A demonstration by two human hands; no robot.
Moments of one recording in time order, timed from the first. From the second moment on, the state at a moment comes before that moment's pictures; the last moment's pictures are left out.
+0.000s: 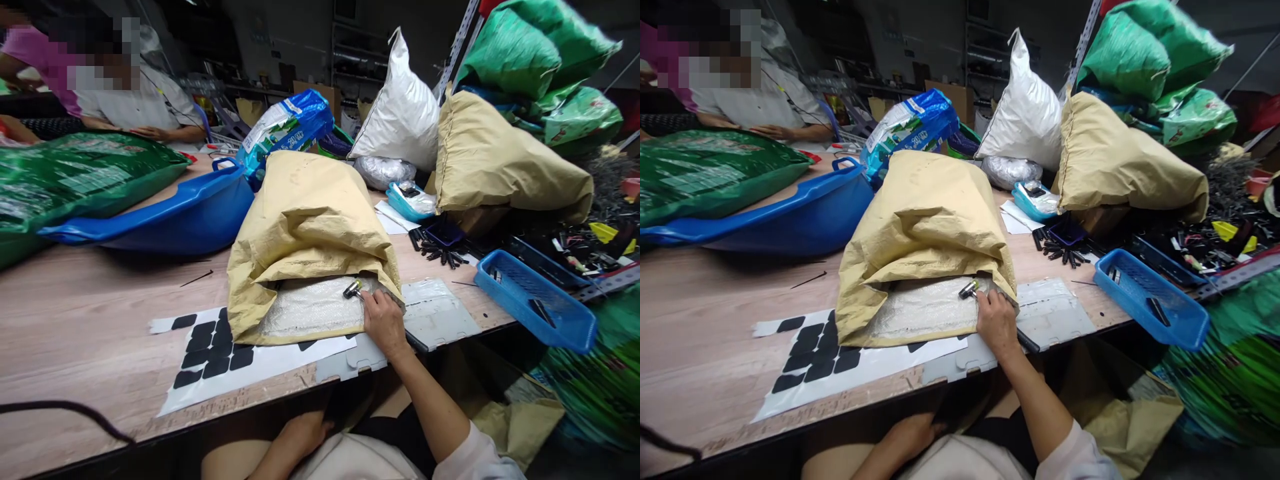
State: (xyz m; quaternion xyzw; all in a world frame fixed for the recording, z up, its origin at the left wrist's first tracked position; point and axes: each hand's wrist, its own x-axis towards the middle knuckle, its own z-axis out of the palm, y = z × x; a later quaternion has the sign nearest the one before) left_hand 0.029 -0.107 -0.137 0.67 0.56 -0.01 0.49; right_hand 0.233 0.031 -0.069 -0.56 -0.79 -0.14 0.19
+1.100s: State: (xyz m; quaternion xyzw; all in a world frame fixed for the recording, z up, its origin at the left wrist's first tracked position) left_hand -0.008 0.030 -0.063 0.73 0.56 0.30 0.23; right_hand 0.236 0.035 -0.067 -0.56 -0.80 -0.11 0.20
